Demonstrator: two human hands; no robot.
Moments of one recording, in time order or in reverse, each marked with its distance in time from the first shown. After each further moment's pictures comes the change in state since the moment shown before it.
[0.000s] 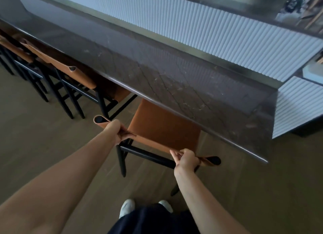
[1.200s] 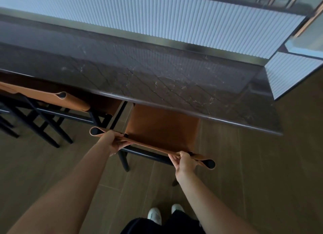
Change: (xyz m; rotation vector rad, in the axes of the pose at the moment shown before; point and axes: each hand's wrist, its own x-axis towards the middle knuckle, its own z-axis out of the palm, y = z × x) left_hand 0.141 0.090 -0.084 0.082 -0.284 -0.102; right_hand -0.026 0.127 0.085 0.093 0.066 0.009
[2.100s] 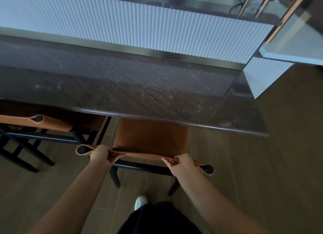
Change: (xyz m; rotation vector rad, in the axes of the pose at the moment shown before) left_hand 0.038 0.016 0.017 -0.095 0.189 -0.010; right_hand 0.009 -0.036 0.046 0.050 0.129 0.237
